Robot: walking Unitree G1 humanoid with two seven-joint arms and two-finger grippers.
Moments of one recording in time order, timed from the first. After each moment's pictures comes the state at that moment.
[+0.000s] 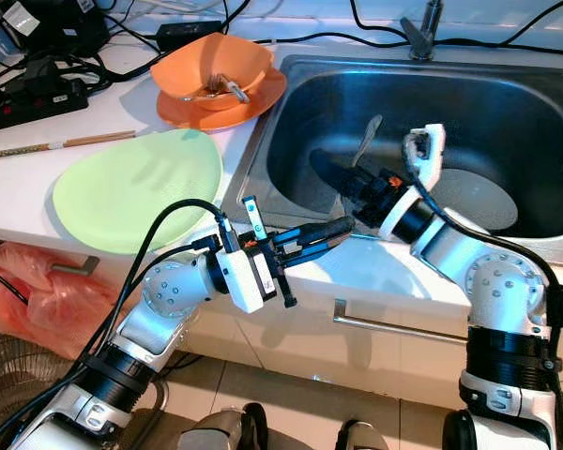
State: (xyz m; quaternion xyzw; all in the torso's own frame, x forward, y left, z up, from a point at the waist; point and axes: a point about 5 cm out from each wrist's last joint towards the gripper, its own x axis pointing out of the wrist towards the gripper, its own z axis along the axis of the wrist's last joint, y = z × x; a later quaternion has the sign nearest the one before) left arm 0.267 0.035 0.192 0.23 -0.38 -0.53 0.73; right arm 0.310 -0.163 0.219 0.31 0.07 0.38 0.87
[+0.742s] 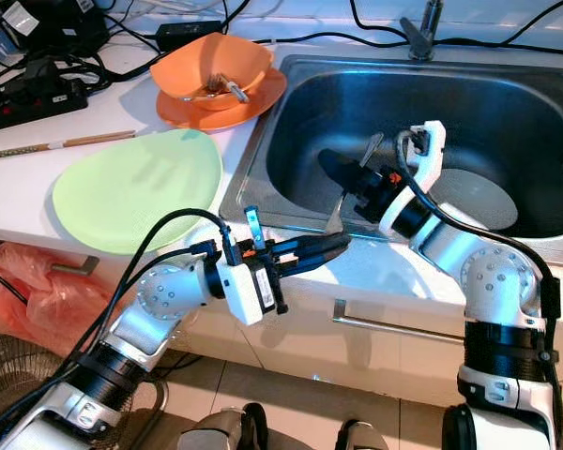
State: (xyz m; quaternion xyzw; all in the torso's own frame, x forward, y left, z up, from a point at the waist) left arm 0.267 0.043 0.183 0.28 -0.37 -0.54 0.70; right arm 0.318 -0.166 0.219 0.30 0.07 0.36 0.88
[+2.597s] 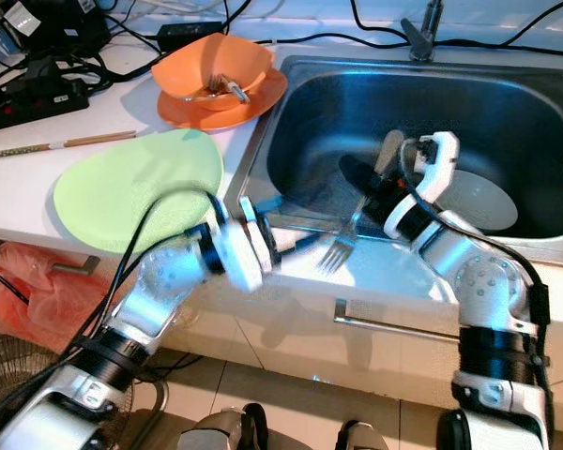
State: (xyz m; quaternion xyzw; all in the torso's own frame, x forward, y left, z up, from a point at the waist) left arm 0.292 0.046 0.202 0.21 -0.36 -0.47 0.78; right arm 0.330 -0.184 0.204 0.31 0.04 0.26 0.91
